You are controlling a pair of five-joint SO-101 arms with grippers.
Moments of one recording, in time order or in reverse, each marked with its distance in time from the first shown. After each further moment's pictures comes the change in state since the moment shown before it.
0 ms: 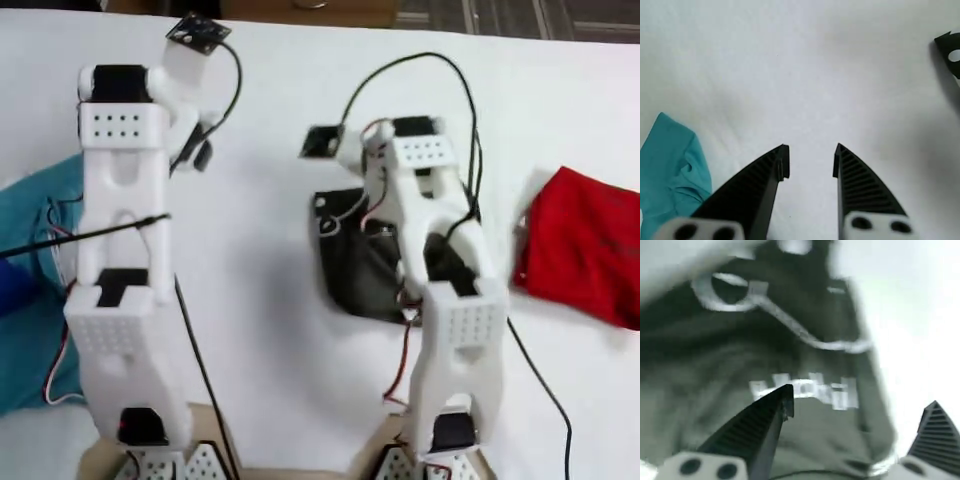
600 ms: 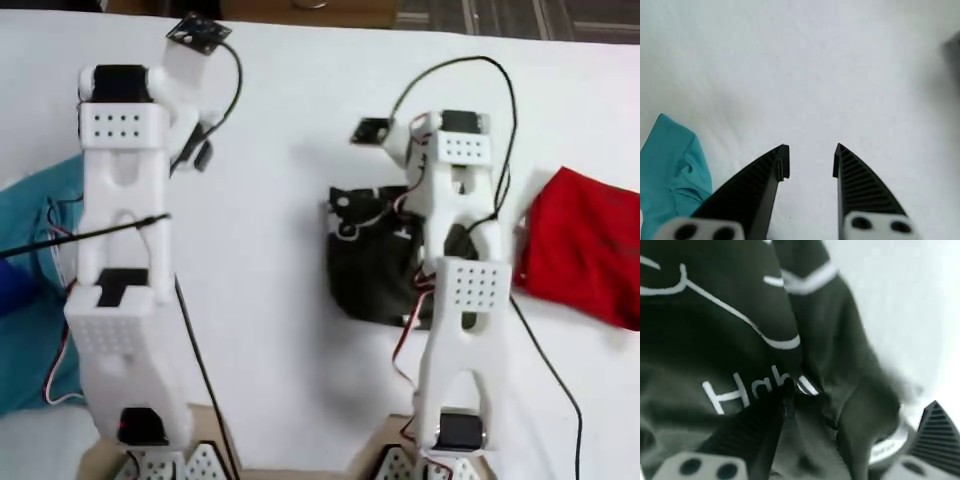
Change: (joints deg) left arm 0.0 0.0 0.0 0.0 0.0; right arm 9.7 19.3 -25.2 16.1 0.2
